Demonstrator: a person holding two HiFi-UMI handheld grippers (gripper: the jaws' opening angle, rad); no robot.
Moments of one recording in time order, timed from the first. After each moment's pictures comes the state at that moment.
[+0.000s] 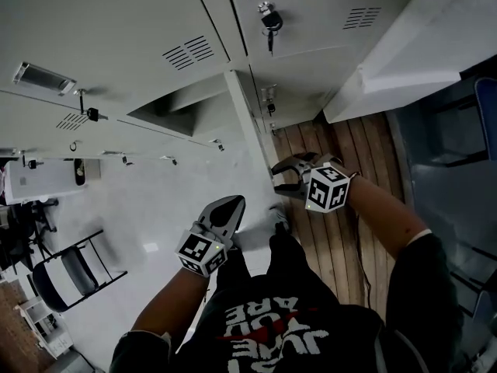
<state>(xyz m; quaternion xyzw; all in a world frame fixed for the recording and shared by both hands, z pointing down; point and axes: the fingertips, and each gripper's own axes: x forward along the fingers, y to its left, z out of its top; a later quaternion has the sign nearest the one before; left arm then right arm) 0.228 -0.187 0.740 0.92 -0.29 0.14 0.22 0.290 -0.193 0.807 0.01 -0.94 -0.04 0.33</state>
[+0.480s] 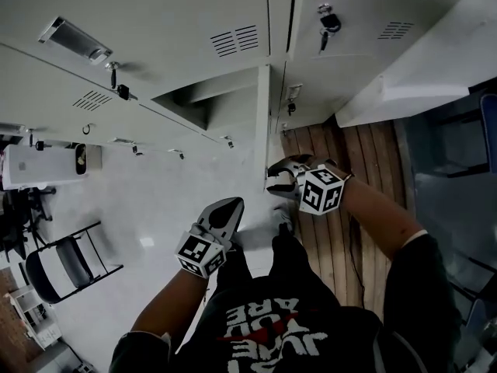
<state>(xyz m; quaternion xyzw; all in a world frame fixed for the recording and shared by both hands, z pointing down) 0.167 -0.183 0.742 0.91 -0.31 0.13 0.23 0.221 -0.199 0.806 -0.01 -0.94 -0.06 0.33</state>
